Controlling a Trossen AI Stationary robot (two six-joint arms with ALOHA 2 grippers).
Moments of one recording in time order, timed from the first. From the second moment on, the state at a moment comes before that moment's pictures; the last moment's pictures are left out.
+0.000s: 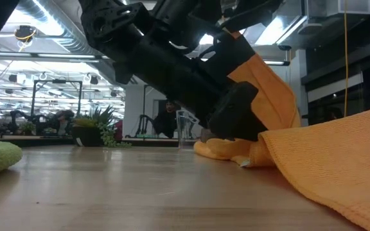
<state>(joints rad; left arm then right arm) -0.23 2.17 1.21 0.44 -0.35 0.03 0.21 1.41 1.21 -0.57 0.50 0.26</state>
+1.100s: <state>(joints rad) -0.37 1.31 1.21 -0.99 -1.19 -0.27 0.21 1.41 1.25 -0.41 0.68 -0.02</state>
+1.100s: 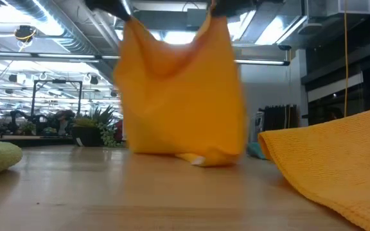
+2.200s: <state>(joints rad) -0.72 1.06 1.33 -0.64 -1.06 -0.20 0.42 1.40 1.56 -0.62 0.48 -0.05</state>
